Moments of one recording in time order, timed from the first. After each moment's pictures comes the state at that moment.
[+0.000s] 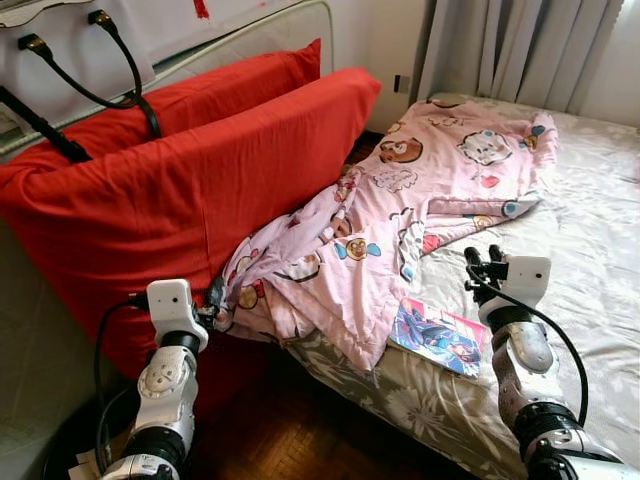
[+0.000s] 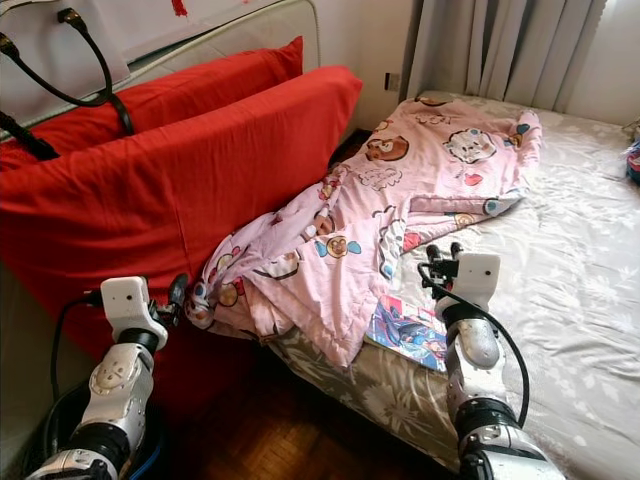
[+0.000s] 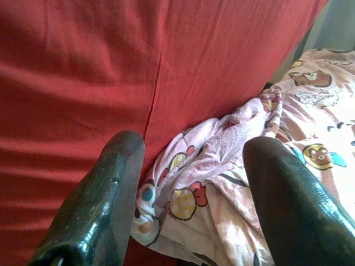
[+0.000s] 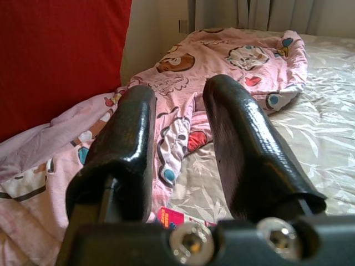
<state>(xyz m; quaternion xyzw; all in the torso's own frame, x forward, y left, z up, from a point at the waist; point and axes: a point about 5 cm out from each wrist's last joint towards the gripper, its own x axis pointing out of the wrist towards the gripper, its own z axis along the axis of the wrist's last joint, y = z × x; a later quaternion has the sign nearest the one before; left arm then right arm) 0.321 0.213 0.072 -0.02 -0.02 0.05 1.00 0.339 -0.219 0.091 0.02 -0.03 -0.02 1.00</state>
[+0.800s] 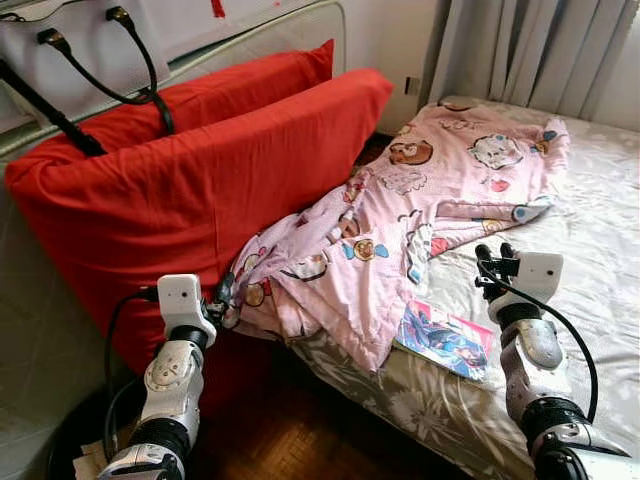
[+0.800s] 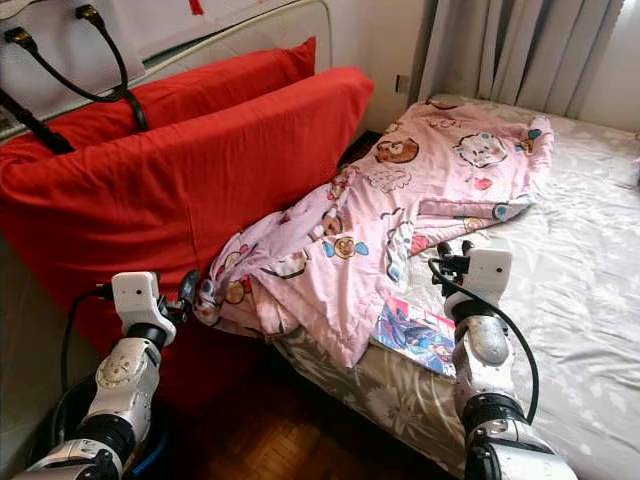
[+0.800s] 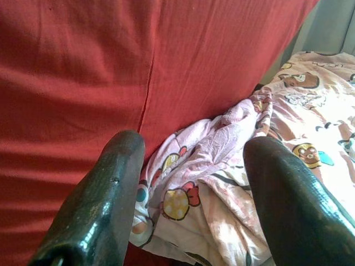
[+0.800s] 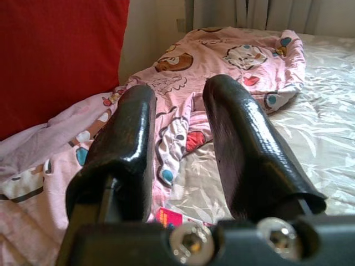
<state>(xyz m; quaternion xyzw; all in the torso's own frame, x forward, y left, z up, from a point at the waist) 0.324 0.205 0.073 -0.02 -0.03 0.02 1.00 0.339 -0.229 0.091 0.03 -0.02 -0.04 1.00</state>
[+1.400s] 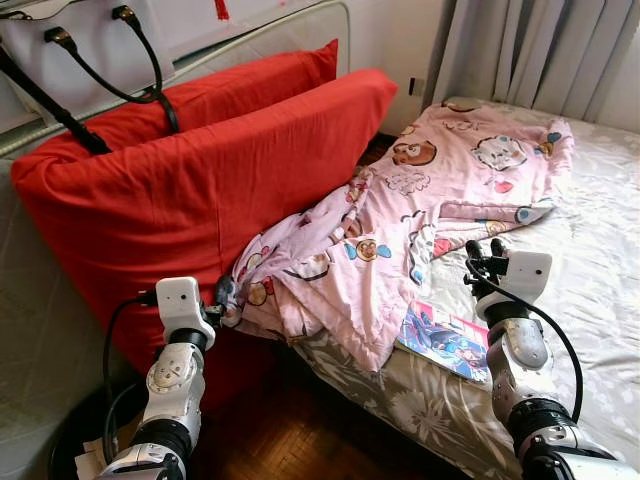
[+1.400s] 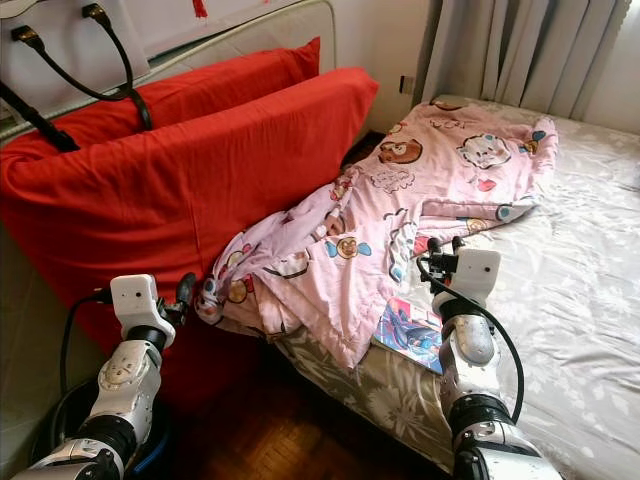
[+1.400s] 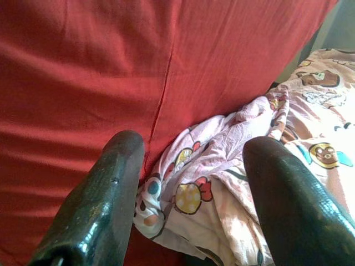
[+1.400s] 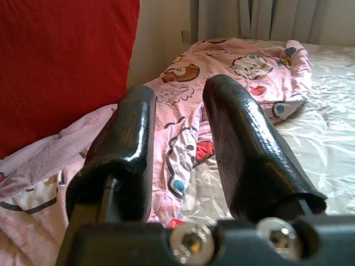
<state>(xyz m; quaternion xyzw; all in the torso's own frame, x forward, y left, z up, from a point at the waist) 0.323 0.206 0.069 -0.02 -0.02 0.05 1.00 0.340 -0.214 0.094 0.03 -0.05 -0.04 1.00</state>
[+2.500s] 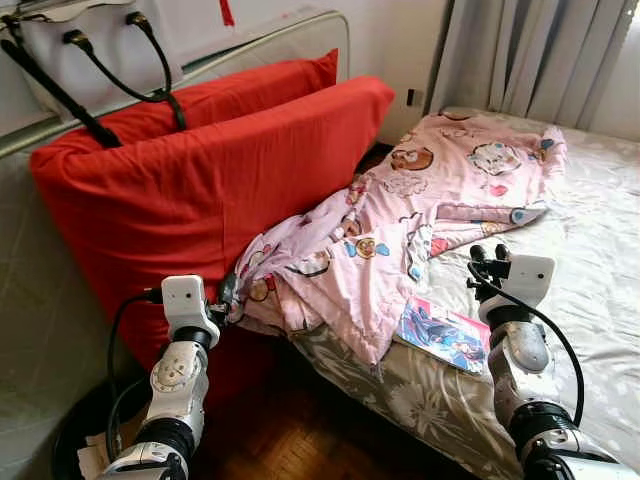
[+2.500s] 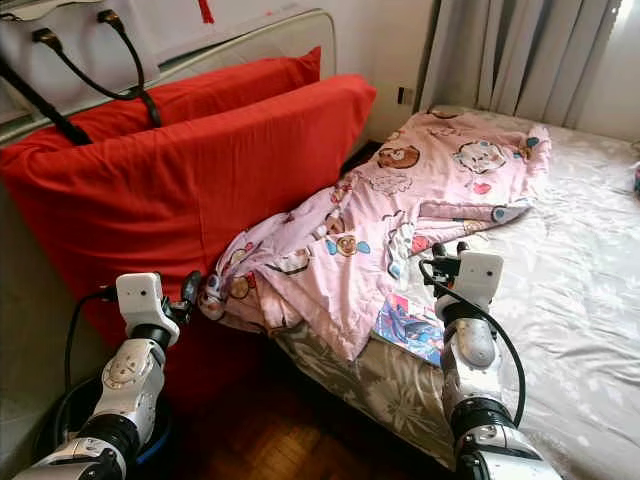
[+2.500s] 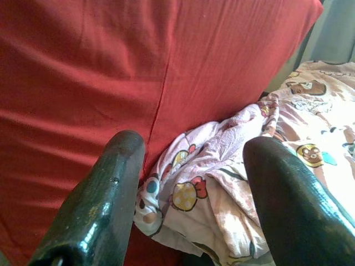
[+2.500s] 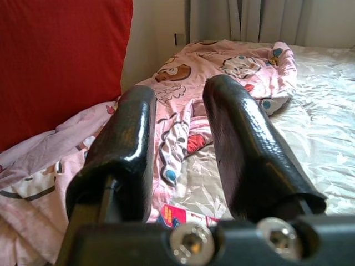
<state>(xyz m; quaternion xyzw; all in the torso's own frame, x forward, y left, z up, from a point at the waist) 0.324 0.201 0.071 -0.01 -0.02 0.03 1.00 0.338 -0.217 0.088 0.02 -0.03 -0.06 1.00</state>
